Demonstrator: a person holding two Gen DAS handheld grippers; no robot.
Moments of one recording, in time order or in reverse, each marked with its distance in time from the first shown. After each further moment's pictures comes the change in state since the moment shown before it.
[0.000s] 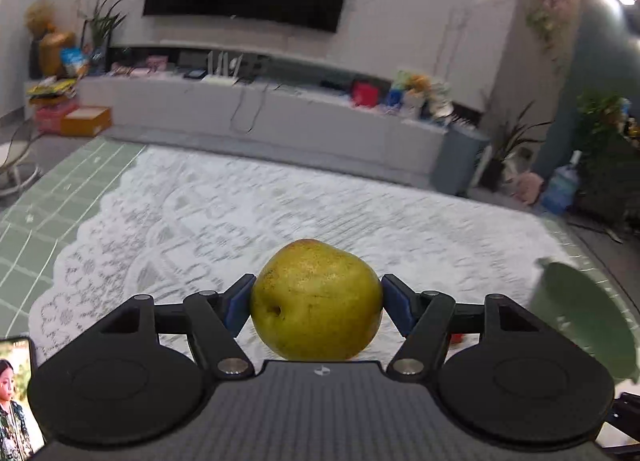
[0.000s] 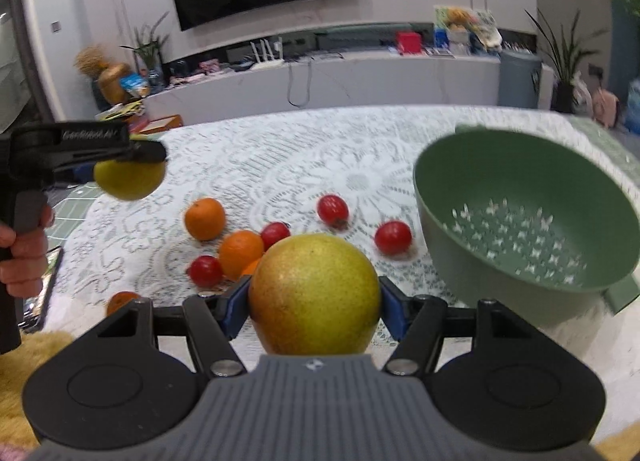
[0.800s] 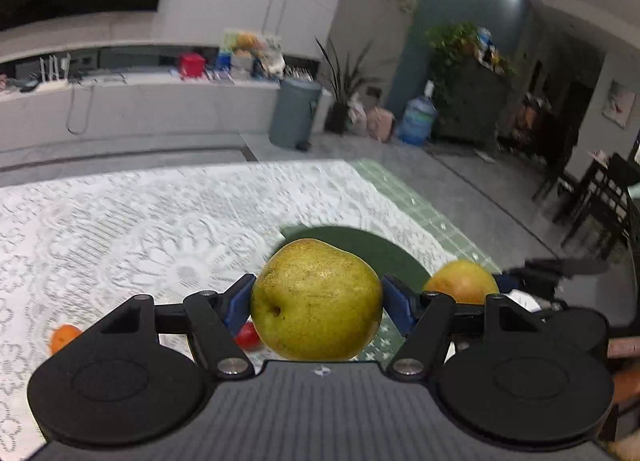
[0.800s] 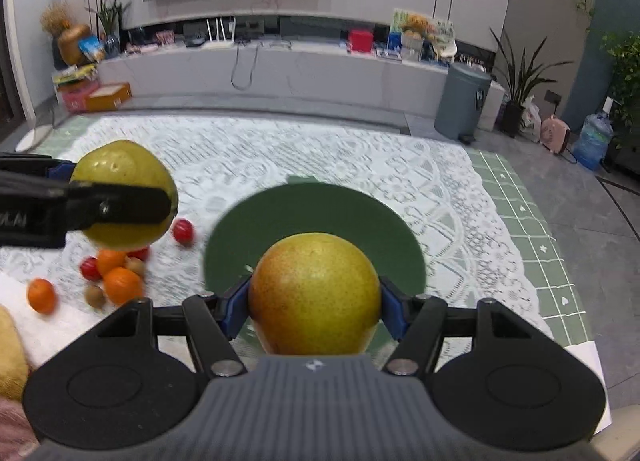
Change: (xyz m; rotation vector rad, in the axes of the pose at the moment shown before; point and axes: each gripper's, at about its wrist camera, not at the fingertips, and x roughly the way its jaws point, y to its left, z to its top) left arm 0.011 -0.168 0.018 0.212 0.181 -0.389; right arm -0.057 -0.121 0.072 -0.118 0.123 -0.195
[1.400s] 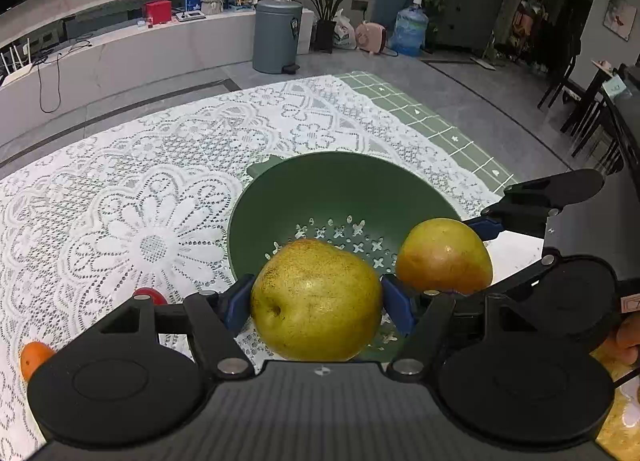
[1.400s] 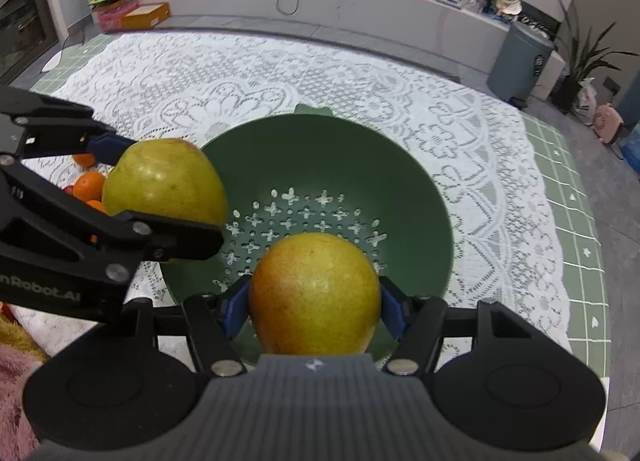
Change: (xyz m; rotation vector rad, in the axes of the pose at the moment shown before) left arm 0.073 -0.030 -0.009 0.130 0.235 0.027; right arm 0.071 -0.011 0.010 -0.156 0.208 0.119
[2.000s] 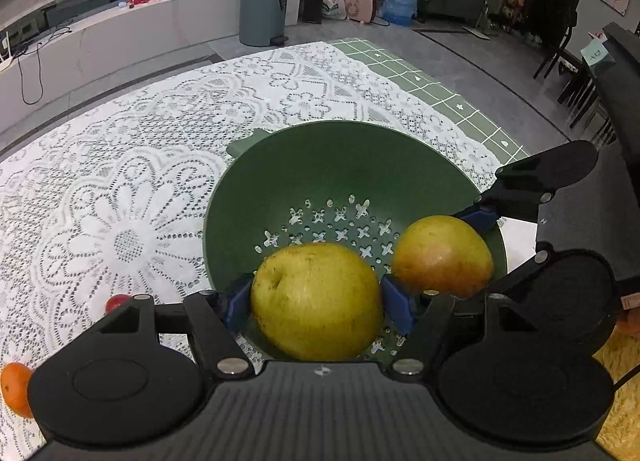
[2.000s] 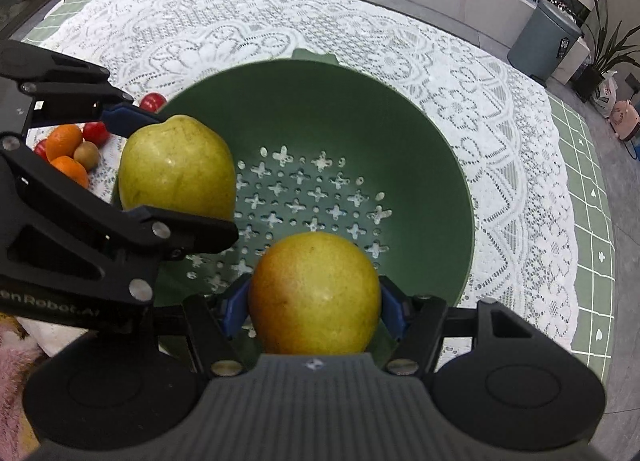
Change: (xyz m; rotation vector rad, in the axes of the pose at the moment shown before) left arm 0.039 0.000 0.008 0.041 0.086 -0.014; right arm 0.041 -0.010 0.008 -0.061 0.148 0.002
